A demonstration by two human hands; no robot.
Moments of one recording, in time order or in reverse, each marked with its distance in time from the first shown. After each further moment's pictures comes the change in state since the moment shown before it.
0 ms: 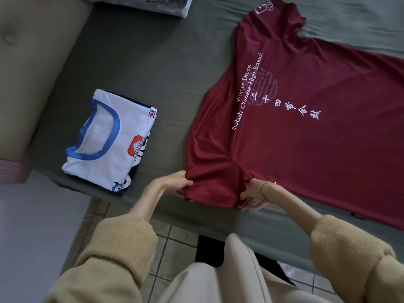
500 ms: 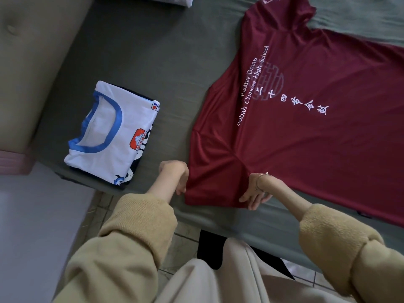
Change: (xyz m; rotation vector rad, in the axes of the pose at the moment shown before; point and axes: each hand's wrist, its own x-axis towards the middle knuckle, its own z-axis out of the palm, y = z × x) left_hand 0.008 0.027 -0.012 0.813 -0.095 -0.375; right_hand -0.004 -0.017 0.002 -0.507 0.077 0.059
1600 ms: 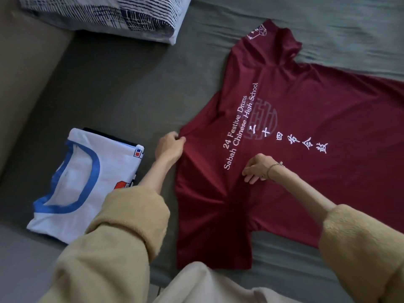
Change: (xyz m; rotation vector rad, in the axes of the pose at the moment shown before) left_hand 0.029 0.029 -0.147 -0.814 0.933 0.255; right_hand 0.001 -0.023 -0.134 0.331 0.521 -0.349
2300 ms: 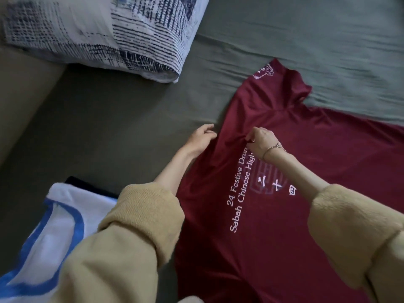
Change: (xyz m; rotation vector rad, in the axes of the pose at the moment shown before) left_hand 0.104 0.112 0.007 -0.368 -0.344 0.186; right_hand 0.109 -0.091 -0.101 -0.275 0.535 -0.261
